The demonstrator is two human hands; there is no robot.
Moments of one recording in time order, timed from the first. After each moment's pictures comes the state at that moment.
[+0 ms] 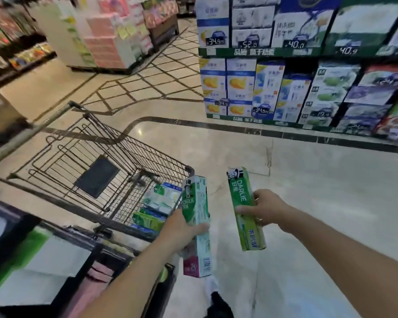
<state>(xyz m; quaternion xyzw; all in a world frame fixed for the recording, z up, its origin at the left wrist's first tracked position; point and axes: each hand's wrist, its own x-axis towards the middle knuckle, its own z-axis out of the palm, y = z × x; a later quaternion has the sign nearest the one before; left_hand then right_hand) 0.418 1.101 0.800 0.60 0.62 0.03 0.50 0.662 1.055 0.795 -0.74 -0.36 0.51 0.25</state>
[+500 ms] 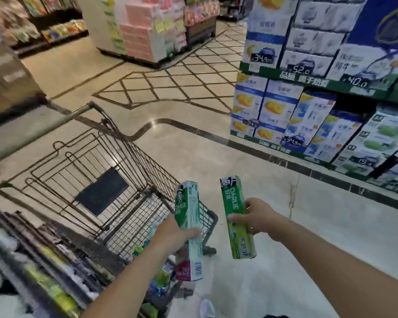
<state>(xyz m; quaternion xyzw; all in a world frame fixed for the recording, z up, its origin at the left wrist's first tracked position) 0.389 1.339 0.778 0.51 0.65 0.09 0.56 0.635 1.335 0.792 -0.72 -0.43 0.52 0.16</state>
